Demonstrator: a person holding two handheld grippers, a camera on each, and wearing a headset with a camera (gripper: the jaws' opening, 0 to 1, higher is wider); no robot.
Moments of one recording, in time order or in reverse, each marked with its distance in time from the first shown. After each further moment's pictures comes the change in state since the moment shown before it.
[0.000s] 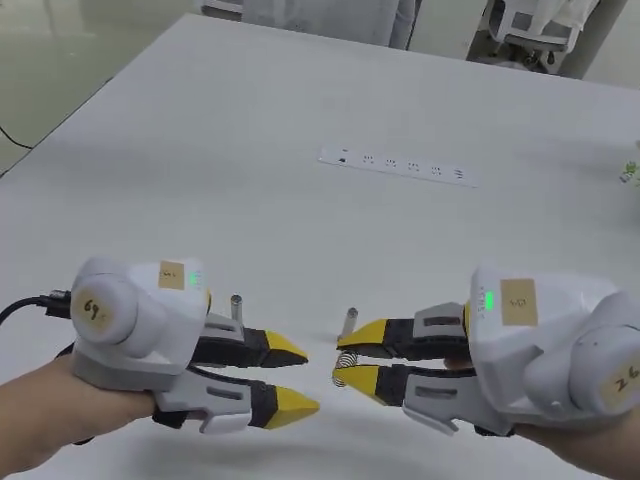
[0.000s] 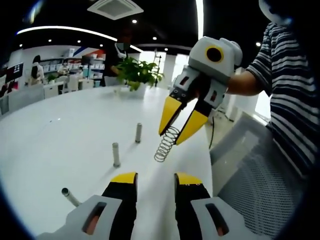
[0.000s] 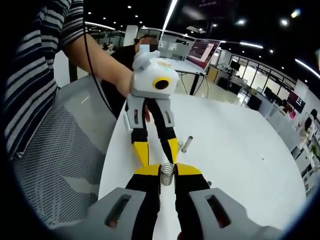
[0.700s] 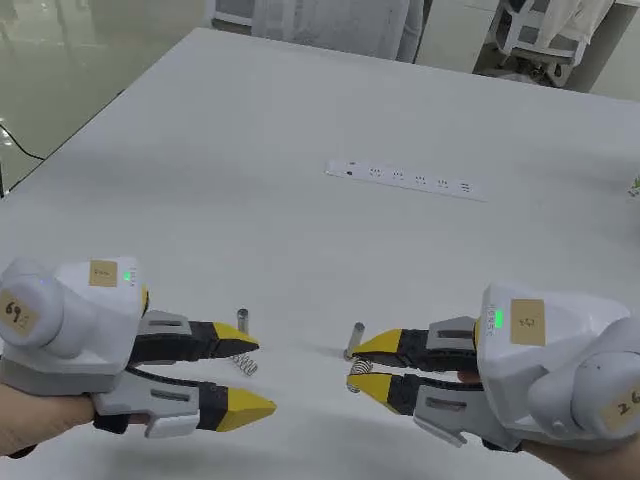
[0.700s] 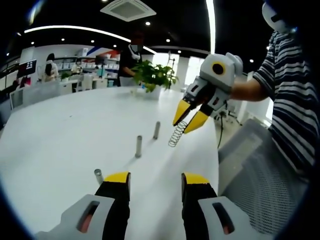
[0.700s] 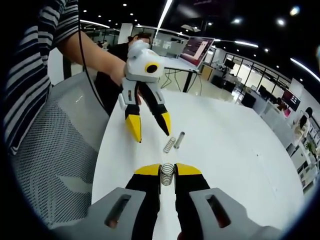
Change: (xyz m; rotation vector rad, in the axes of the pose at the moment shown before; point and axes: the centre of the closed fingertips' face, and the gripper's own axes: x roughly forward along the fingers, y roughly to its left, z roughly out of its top) left arm -0.046 0.024 -0.006 -0.046 -0.012 0.115; right arm -0.002 -0.014 -0.008 0.015 0.018 -0.057
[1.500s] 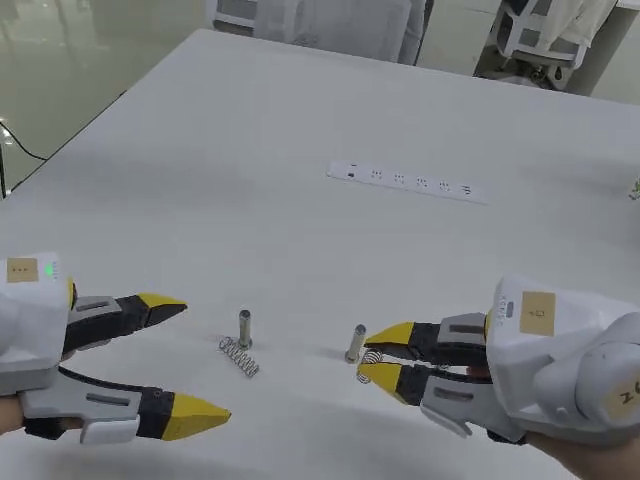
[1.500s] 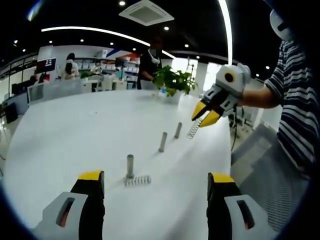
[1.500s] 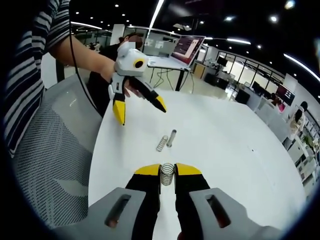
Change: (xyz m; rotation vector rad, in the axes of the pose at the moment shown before) left arm -0.038 0.033 -0.010 -0.066 -0.042 0.156; right arm -0.003 -0.012 -0.003 0.042 0.002 -0.048
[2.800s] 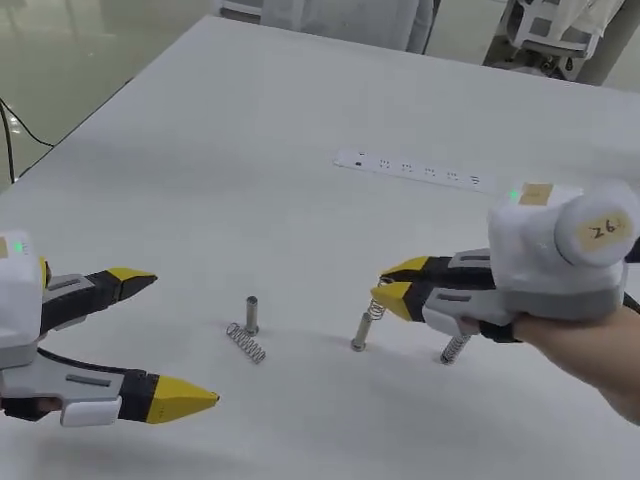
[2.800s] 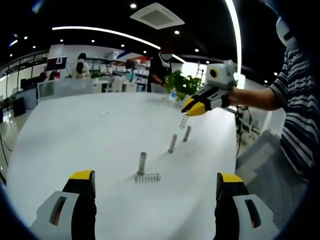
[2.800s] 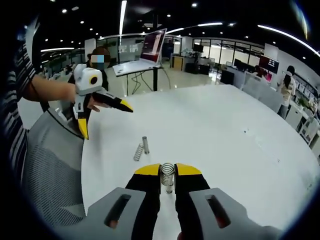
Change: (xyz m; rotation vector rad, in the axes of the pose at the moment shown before) left arm -0.016 0.016 -0.001 -0.048 -0.032 0.072; right arm 0.014 -0.065 0.003 0.270 0.017 -0.070
